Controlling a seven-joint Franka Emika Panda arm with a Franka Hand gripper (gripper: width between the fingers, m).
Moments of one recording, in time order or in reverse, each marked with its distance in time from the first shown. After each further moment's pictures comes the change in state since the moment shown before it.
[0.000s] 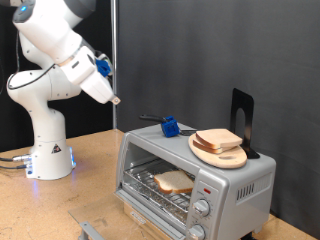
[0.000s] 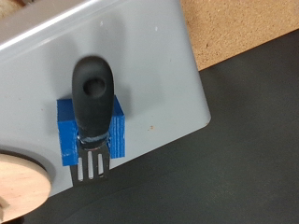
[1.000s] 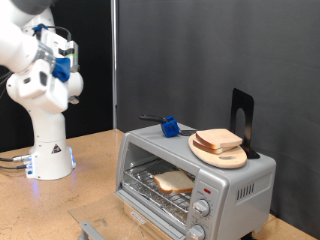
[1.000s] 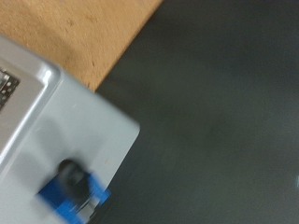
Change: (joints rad) arm -0.097 0.208 -0.192 0.191 -0.027 -0.455 0.443
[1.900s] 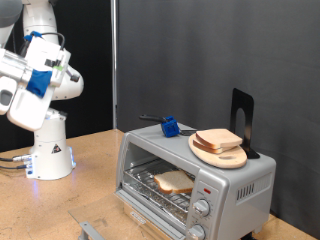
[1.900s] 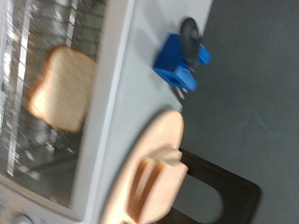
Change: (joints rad) arm -0.034 0.051 -0.028 -0.046 0.198 0.290 0.161
